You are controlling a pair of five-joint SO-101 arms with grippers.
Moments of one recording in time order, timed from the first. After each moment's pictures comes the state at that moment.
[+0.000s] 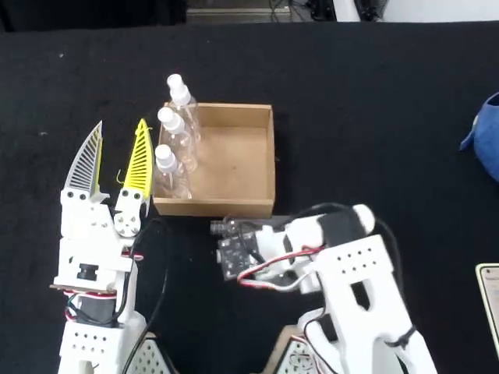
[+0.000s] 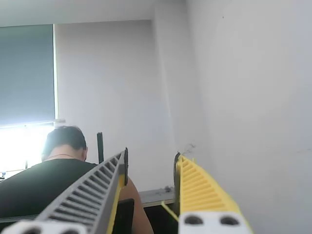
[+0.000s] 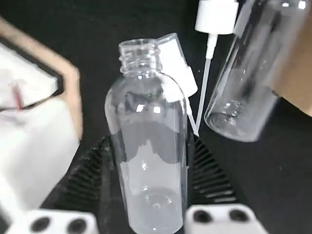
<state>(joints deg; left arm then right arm) 3.1 -103.4 96.9 -23.7 -10.1 -15.7 -47.1 48.8 94.4 82.3</state>
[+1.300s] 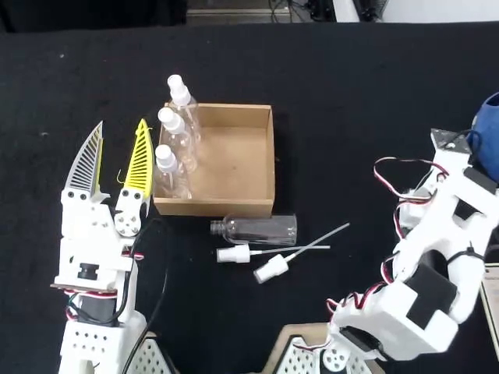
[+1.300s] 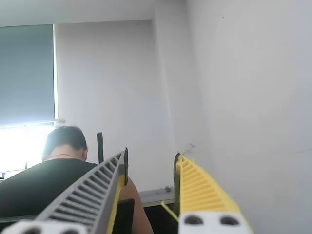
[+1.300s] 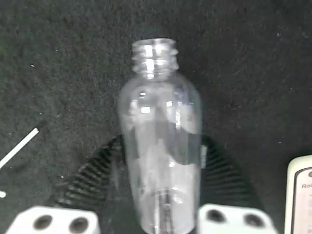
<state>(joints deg) 3.1 -103.4 96.9 -23.7 -10.1 39.2 1.1 25.9 66.5 26.6</state>
